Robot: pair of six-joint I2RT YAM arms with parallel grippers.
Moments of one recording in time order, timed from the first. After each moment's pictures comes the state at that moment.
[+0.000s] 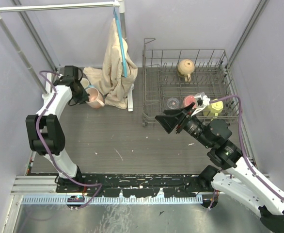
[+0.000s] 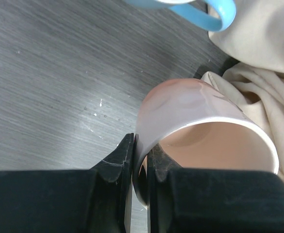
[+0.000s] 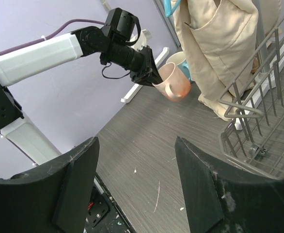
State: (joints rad) left arm -0.02 1.73 1.41 -0.72 -0.05 -0.58; right arm 0.74 0.62 0.73 0.01 -0.09 0.56
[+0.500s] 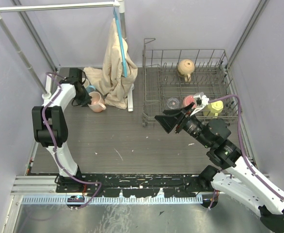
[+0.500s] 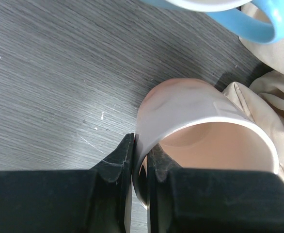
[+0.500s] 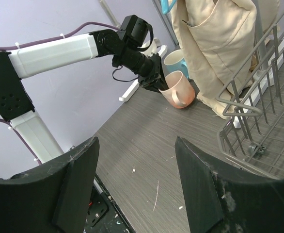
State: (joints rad) left arm -0.02 1.88 1.46 -0.71 -0.04 -0.57; right arm 0.74 0.62 0.73 0.01 -0.08 0.56
